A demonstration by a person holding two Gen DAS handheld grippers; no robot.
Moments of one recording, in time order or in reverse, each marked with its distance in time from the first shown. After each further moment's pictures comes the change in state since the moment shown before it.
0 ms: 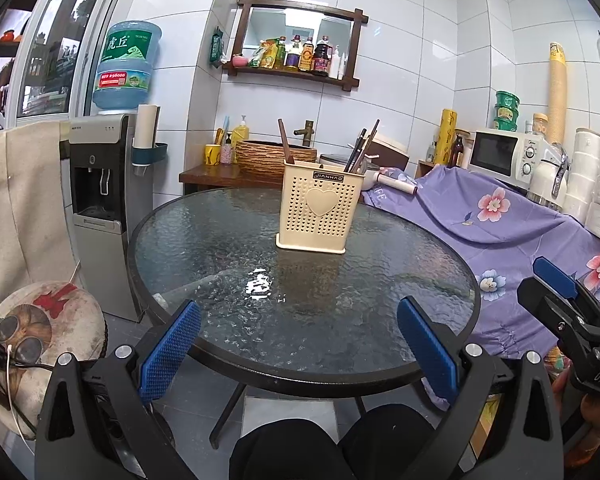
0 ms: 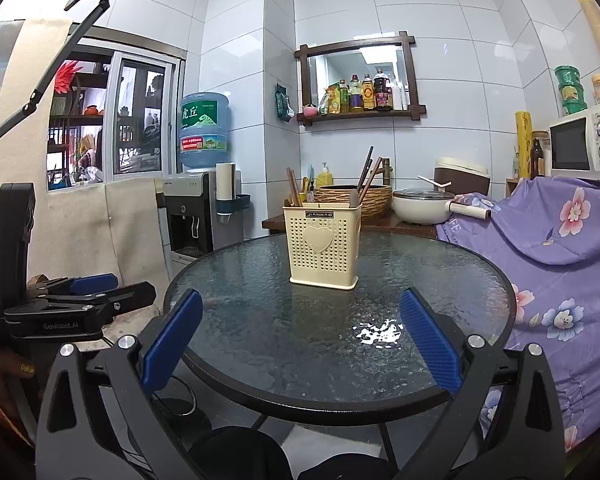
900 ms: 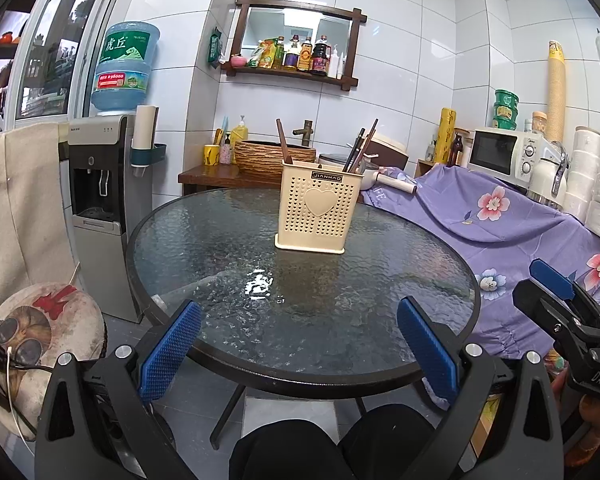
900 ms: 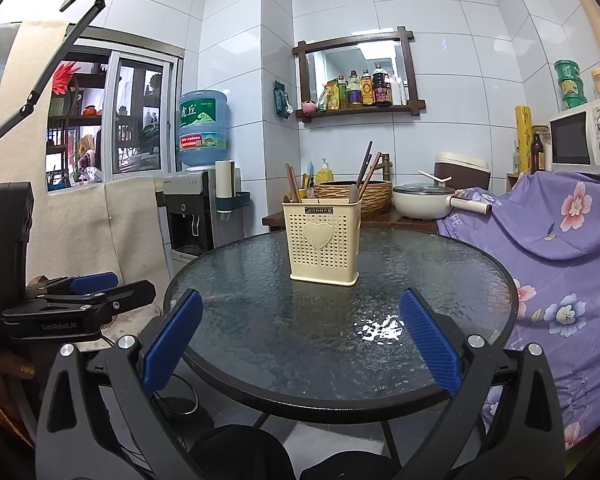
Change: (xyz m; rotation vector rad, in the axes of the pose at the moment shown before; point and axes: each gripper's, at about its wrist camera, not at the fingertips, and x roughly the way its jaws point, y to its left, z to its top) left arm 0.000 0.000 0.001 0.006 0.002 -0.003; right arm 0.005 0.002 -0.003 0.013 0.013 0.001
